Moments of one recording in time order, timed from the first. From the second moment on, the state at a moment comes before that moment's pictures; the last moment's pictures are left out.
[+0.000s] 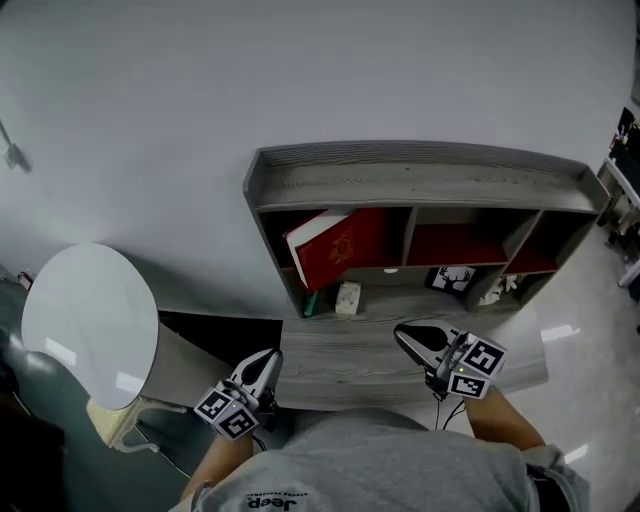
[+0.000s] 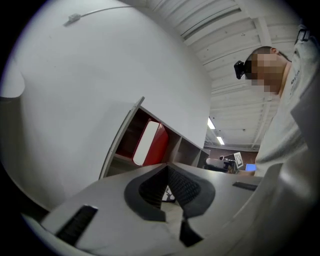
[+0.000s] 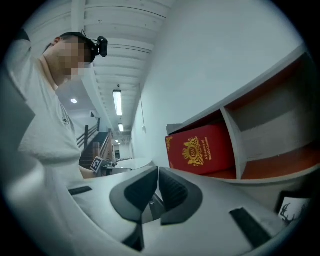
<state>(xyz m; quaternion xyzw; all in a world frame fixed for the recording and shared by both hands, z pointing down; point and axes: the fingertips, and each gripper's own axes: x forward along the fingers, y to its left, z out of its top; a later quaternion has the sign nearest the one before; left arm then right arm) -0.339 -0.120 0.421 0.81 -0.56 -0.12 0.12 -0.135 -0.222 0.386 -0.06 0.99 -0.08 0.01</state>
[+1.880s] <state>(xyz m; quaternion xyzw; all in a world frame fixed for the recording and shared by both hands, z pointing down) -0.349 -0.295 0.352 0.90 -0.44 -0.03 0.05 -0.236 -0.281 0.406 -0.14 0.98 -0.11 -0.04</state>
